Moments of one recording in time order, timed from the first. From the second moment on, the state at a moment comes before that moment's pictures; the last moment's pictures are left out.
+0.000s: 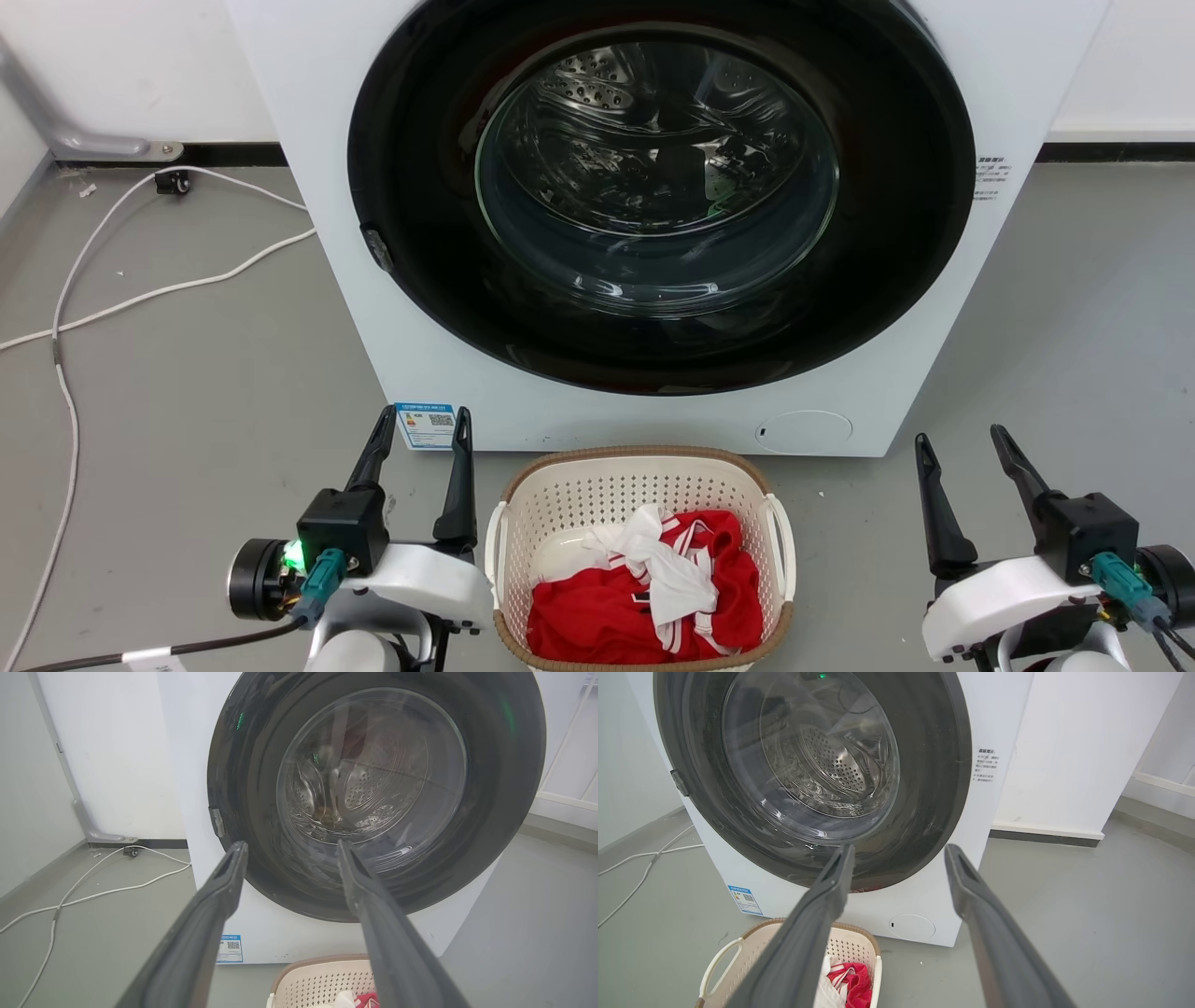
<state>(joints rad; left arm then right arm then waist) -0.12 0.05 -0.15 0.21 -0.14 0.02 -0.24 -0.02 -0.05 -0.02 0.12 0.00 0.13 -0.14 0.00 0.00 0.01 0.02</state>
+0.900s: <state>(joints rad) -0.12 0.05 -0.16 0.24 -0.13 0.03 -0.26 -0.02 -0.05 -0.02 0.13 -0.01 0.13 -0.16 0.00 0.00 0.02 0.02</state>
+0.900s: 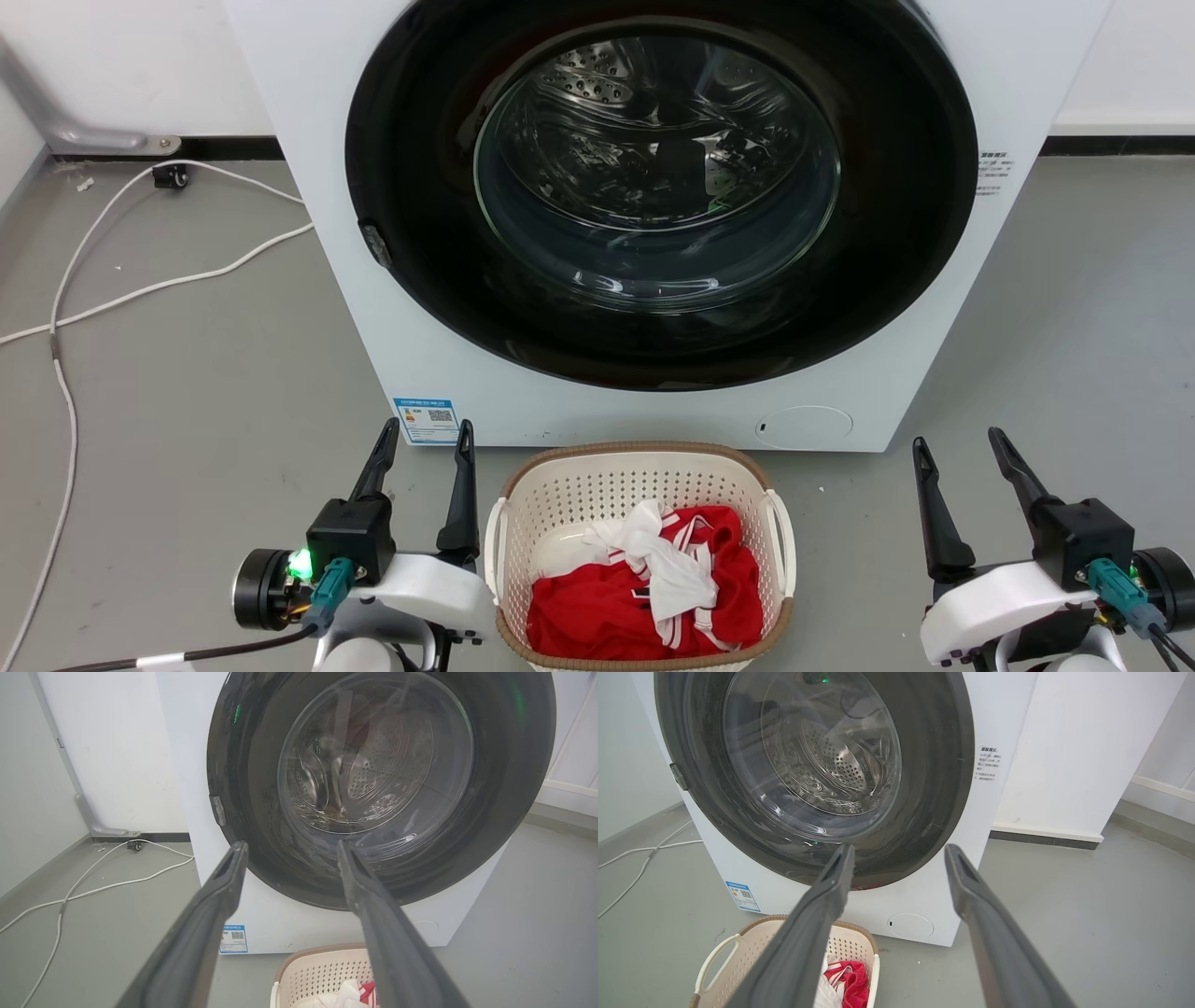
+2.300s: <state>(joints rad) -0.41 0.06 -0.11 0.71 -0.24 -0.06 -0.26 -0.26 -0.05 0.01 0.41 0.08 0.13 -0.06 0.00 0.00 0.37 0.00</state>
